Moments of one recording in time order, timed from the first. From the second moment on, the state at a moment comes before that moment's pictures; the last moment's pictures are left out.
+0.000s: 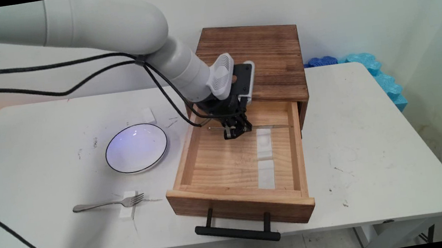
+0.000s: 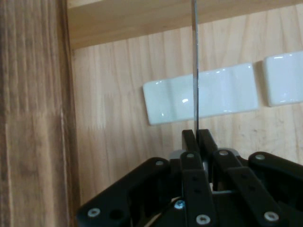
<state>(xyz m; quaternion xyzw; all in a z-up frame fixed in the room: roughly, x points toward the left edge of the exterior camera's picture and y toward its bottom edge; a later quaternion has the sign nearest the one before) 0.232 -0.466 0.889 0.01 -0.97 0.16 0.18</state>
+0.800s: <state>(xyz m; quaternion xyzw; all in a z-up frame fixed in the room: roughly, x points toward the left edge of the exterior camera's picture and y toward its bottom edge) 0.222 -0.474 0.857 0.04 -0.97 0.15 0.18</state>
